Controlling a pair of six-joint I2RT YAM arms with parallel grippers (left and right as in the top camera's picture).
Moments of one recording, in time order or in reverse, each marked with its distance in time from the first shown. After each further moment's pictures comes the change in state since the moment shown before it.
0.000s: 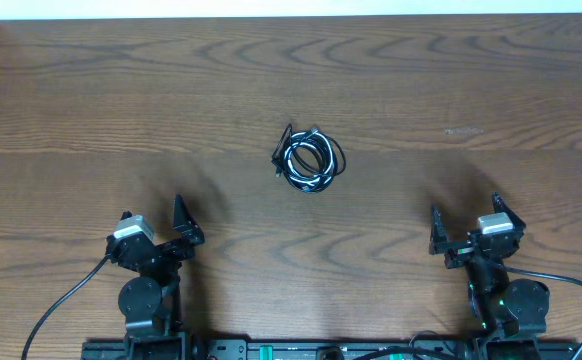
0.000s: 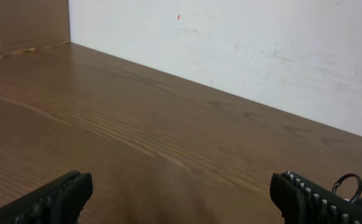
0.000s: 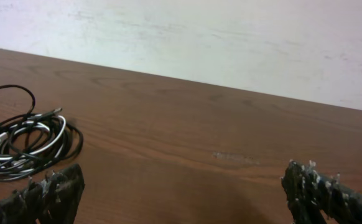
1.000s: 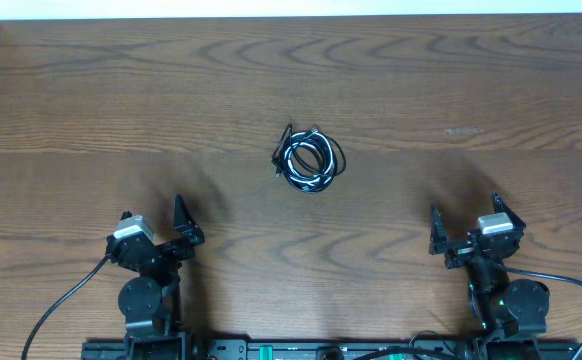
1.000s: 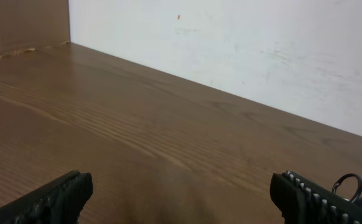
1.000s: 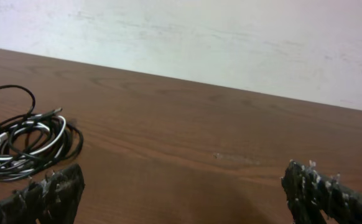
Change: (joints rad) left arm 0.000 0.000 0.000 0.000 0.000 0.000; right arm 0.000 0.000 0.000 0.003 0.000 0.000
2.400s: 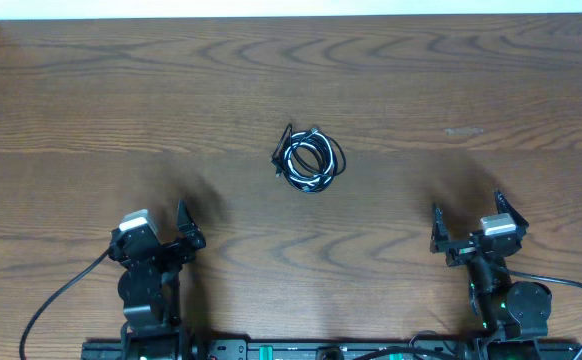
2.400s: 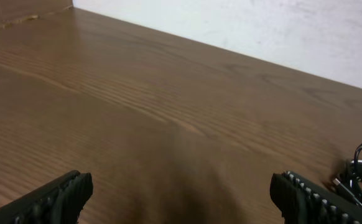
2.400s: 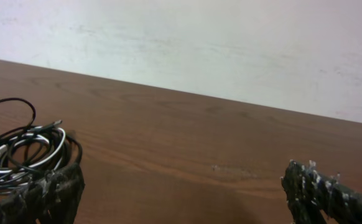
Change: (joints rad) left arm 0.000 0.136 0.074 -0.097 -0.004 0.037; right arm 0.000 0.000 0.000 0.047 0.000 0.000
